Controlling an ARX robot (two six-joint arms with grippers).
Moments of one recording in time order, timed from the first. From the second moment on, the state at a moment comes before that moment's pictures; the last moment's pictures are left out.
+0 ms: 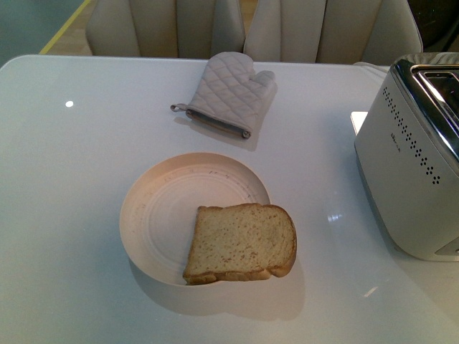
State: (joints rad) left arm 0.00 0.32 0.09 0.23 0.00 -0.02; right arm 0.00 0.01 0.02 0.00 0.00 0.00
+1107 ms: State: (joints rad) left arm 0.00 0.01 0.01 0.00 0.00 -0.01; right arm 0.00 0.00 0.02 0.00 0.00 0.00
